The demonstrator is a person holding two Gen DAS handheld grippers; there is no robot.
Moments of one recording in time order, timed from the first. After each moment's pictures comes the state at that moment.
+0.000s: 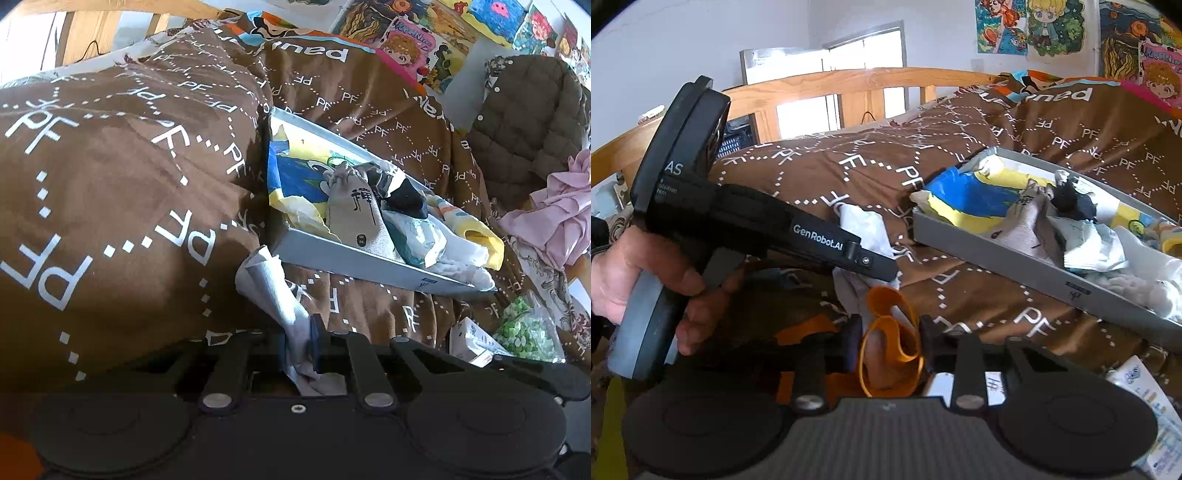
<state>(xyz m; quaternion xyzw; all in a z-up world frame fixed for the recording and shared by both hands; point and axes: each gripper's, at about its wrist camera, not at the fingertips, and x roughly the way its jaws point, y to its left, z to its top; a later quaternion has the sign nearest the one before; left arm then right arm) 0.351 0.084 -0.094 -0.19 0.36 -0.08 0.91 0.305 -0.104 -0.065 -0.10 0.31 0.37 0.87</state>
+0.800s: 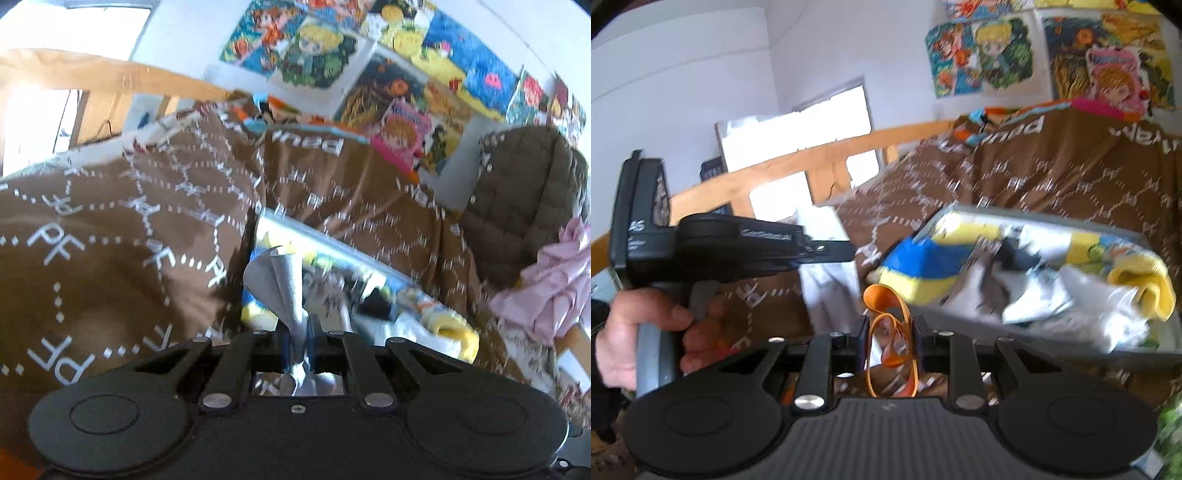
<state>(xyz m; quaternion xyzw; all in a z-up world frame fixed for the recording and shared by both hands) 0.339 0.076 -0.036 -0.22 0.22 -0.04 0.95 0.320 -0.154 -0.018 0.00 0.25 0.35 0.90</state>
